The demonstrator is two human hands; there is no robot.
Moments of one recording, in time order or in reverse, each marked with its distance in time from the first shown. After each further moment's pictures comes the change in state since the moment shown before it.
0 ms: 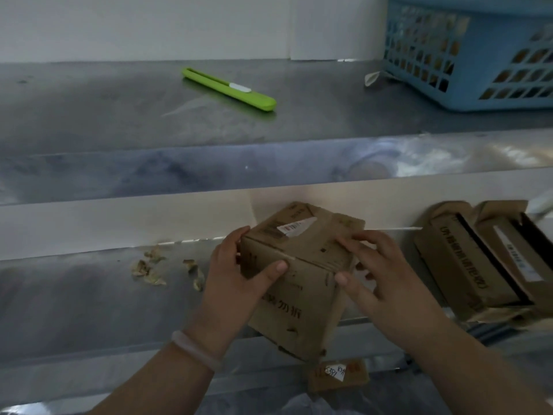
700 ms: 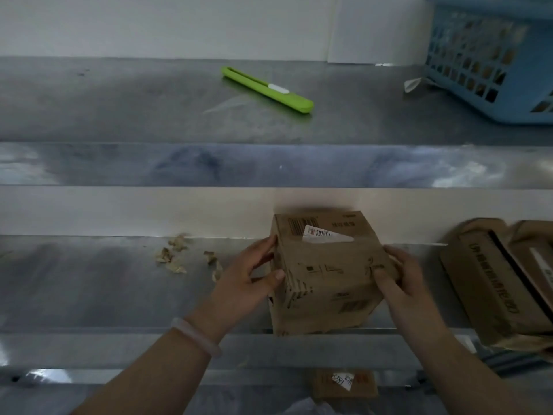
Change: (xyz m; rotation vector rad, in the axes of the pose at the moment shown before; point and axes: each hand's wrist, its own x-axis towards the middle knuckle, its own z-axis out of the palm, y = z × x) left_hand 0.003 -0.016 -0.016 -0.198 -0.318 0.021; right_hand 0.006 0.024 0.027 0.556 0.039 0.408
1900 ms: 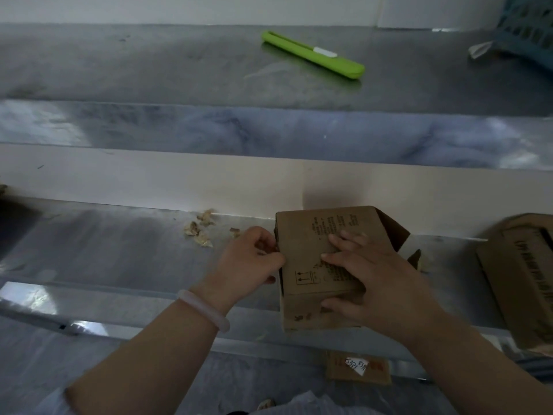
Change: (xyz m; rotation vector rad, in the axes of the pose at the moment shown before) left_hand -0.013 0.026 -0.016 0.074 0.224 -0.427; right_hand 0.005 -0.017 0.041 -0.755 -0.305 -0.825
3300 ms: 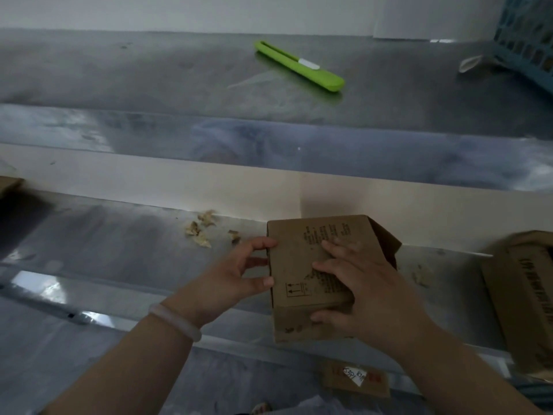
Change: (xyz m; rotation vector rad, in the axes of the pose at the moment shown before) left_hand -0.008 -0.030 -0.012 -0.161 -0.288 0.127; right_hand 0.002 0.004 -0.004 0.063 -0.092 0.018
